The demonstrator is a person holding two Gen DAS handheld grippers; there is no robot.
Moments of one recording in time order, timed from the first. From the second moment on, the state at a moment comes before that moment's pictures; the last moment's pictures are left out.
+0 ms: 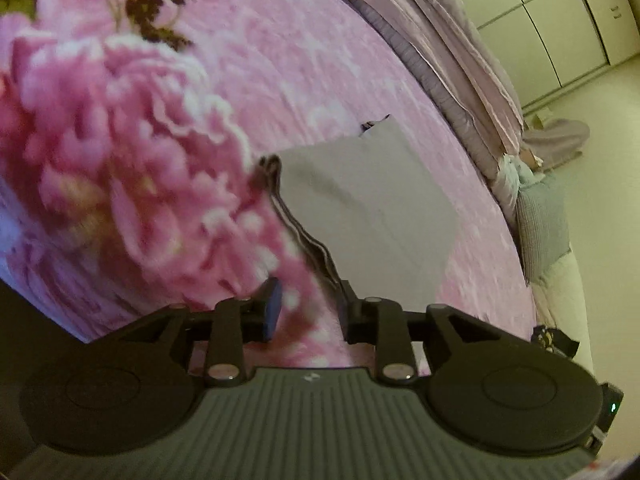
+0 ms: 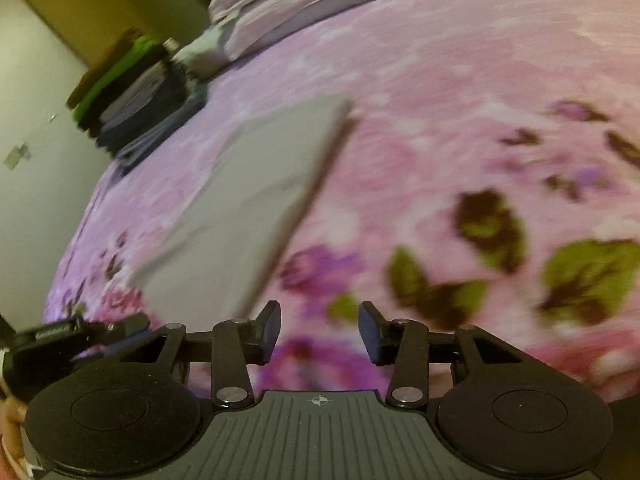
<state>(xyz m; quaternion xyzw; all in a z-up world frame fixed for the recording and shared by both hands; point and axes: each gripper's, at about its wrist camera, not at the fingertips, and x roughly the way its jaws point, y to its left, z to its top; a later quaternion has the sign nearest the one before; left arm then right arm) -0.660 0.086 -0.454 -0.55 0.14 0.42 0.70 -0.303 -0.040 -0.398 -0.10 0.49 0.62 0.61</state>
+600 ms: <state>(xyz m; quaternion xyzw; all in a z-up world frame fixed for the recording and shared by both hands) -0.588 0.086 -0.396 -0.52 0.32 0.50 0.62 -0.287 0.029 -0.394 -0.32 0.41 0.71 0.48</state>
